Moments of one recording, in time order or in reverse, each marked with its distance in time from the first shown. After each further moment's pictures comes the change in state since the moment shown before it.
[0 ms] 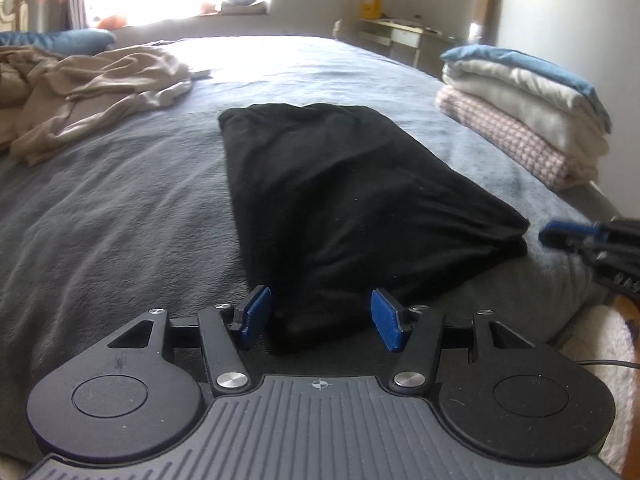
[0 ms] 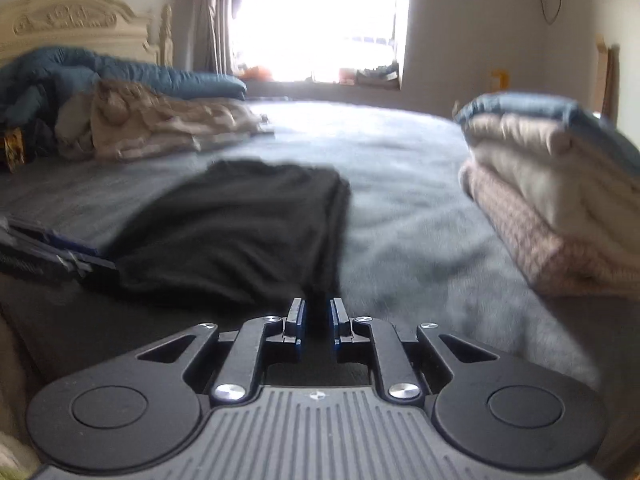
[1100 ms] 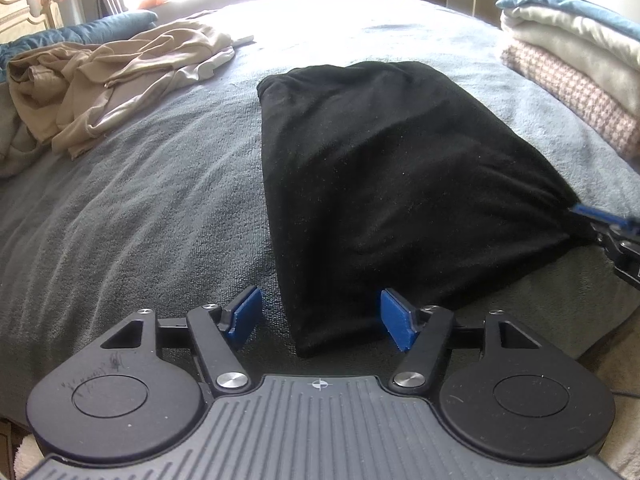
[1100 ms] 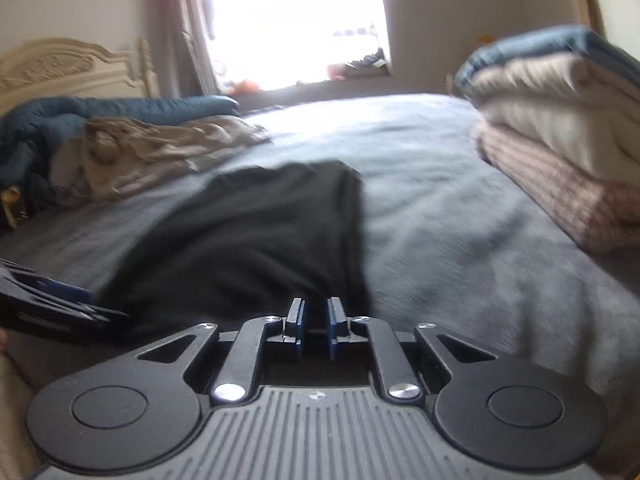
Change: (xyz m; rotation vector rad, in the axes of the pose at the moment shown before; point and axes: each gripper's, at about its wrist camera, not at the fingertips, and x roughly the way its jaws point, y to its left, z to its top) left arm 0.023 -0.025 0.017 0.036 0.138 0.215; right arm 0.040 -0.028 -0.021 0.231 0.043 0.021
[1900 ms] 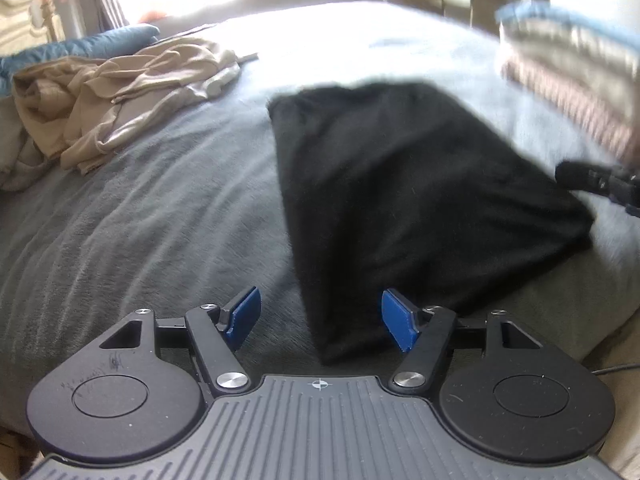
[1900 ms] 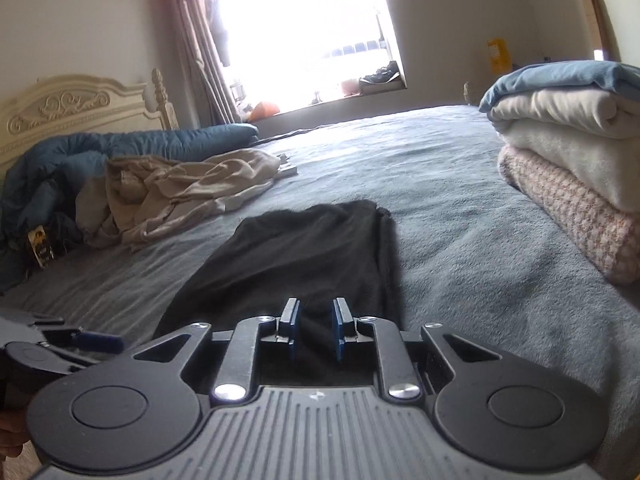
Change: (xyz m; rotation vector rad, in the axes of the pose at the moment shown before) left arm -0.017 0.034 0.005 -0.062 -0.074 -0.063; right arm -0.002 0.013 0.047 0.040 -0.058 0.097
